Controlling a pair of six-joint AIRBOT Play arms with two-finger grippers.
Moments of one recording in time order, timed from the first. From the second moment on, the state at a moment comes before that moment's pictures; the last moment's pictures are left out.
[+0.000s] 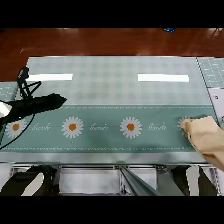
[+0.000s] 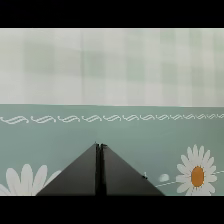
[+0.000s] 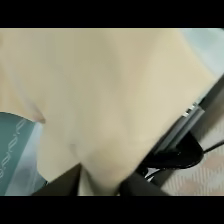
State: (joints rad) left arm 0.02 -0.85 0.63 0.83 -0.81 -1.29; right arm -1.07 -0.68 0.87 -1.68 1.75 1.64
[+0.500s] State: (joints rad) left arm 0.08 -1.05 0.94 0.83 -0.77 -1.29; right arm -1.05 -0.86 1.03 -1.66 1.60 1.67
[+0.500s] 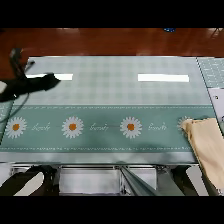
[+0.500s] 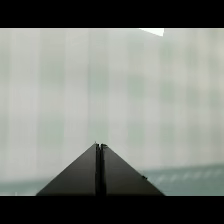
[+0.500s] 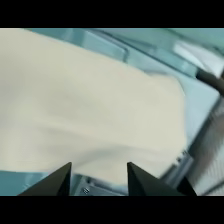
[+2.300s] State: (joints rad) left arm -0.15 -1.30 1.27 1.20 -0.97 -1.48; right arm 0.11 -1.38 1.40 -1.61 1.20 1.68
